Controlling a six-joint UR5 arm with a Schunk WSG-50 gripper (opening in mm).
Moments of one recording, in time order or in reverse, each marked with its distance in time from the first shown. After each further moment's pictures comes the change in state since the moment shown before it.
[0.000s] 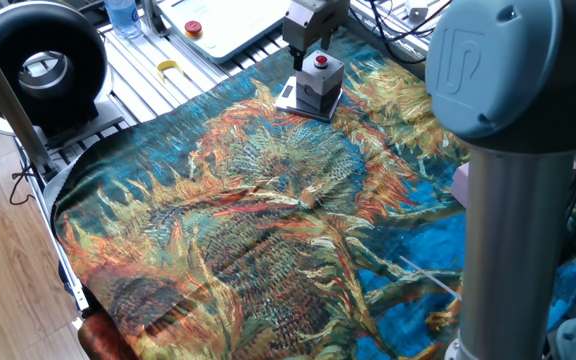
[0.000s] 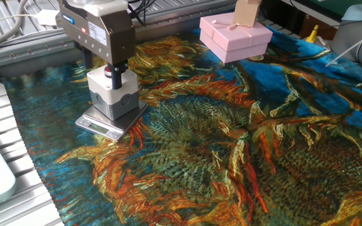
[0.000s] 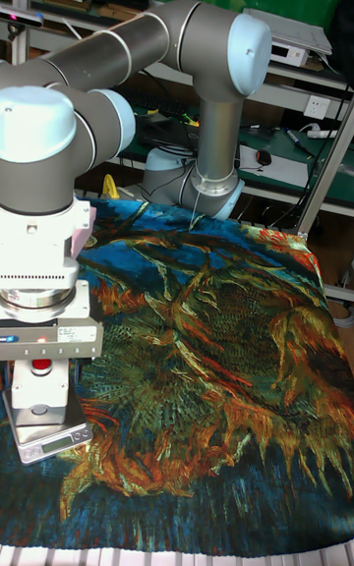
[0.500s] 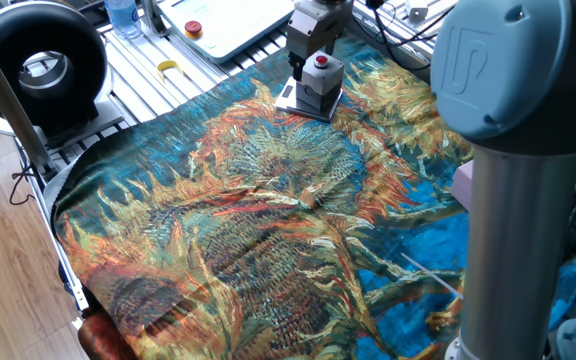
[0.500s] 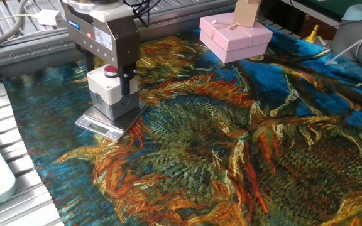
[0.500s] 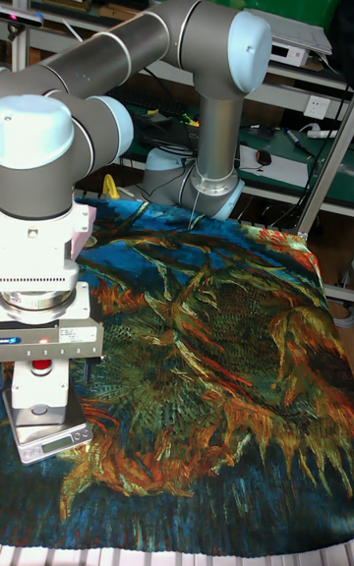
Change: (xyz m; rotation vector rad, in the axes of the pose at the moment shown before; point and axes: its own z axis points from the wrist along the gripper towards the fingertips) arm 0.007 0.001 0.007 -0.012 -0.003 -0.013
